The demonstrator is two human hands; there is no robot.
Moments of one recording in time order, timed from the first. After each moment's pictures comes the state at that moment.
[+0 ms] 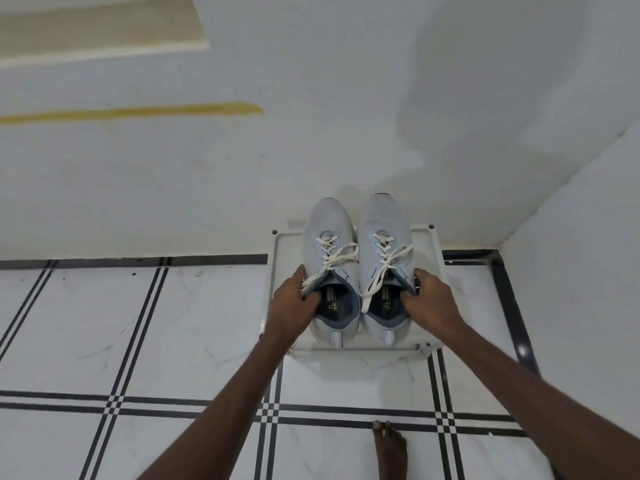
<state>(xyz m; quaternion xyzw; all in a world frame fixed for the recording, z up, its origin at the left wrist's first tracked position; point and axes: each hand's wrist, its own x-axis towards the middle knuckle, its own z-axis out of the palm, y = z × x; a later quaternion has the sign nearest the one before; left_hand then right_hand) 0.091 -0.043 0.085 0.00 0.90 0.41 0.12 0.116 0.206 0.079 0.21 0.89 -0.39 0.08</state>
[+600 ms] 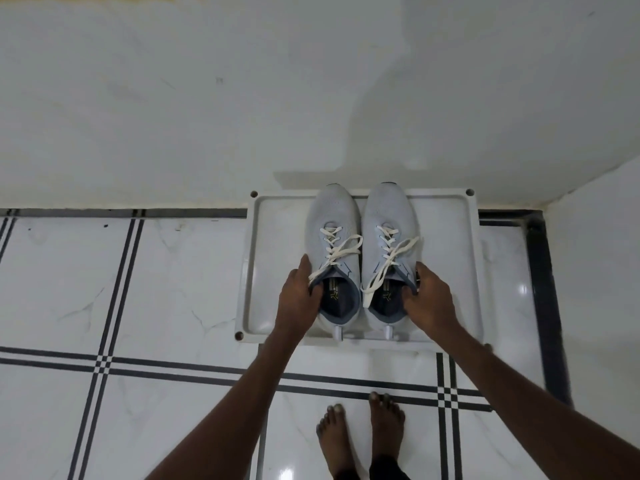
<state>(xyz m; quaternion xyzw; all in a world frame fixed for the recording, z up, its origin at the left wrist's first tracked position) 0.022 -0.014 -0.086 -0.04 0.92 0.35 0.17 0.045 0.223 -0.085 0.22 0.89 -0.37 0.14</state>
